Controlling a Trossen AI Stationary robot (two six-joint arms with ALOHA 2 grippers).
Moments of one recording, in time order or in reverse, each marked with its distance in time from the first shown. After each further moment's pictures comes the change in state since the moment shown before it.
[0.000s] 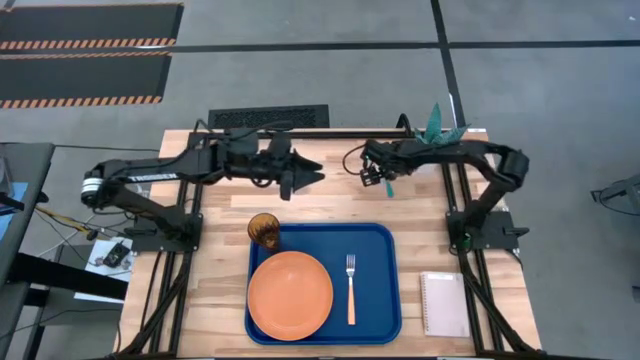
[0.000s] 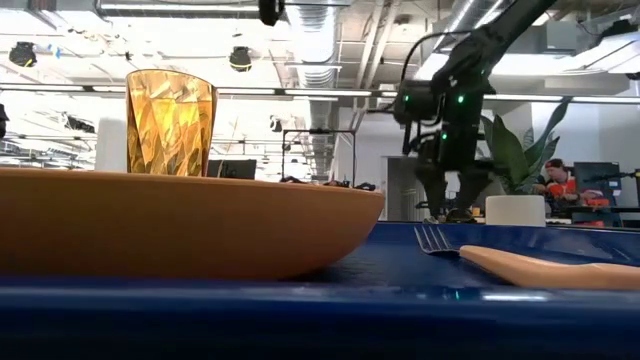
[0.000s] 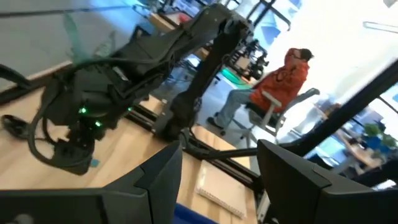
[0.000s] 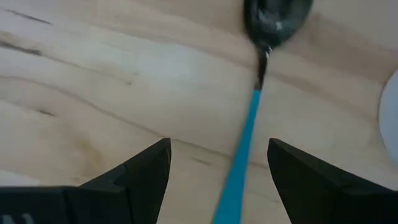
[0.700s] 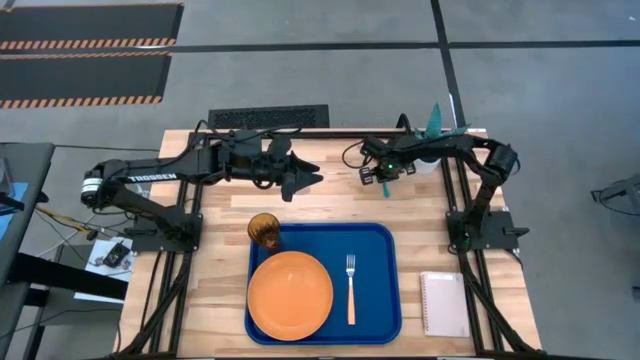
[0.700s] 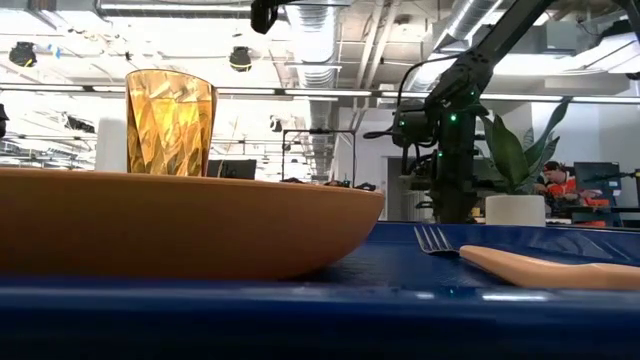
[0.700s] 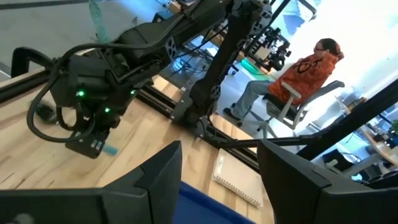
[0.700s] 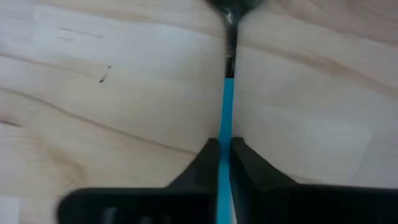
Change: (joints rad) left arm -0.003 -0.008 0.000 -0.088 -0.050 0.007; right arm -0.087 0.144 0.005 0.018 -0.151 0.022
